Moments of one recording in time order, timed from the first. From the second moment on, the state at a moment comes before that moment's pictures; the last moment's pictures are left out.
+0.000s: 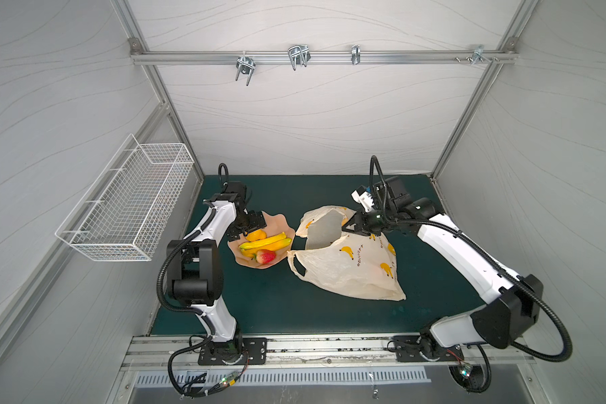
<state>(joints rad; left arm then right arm) 0.02 1.76 1.36 -0.94 0.08 -0.41 0.55 1.43 1.39 -0.83 -0.59 0.53</state>
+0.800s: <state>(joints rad) 0.03 1.88 1.40 -0.89 0.08 -0.43 0.55 1.43 1.40 -0.85 -0.59 0.53</state>
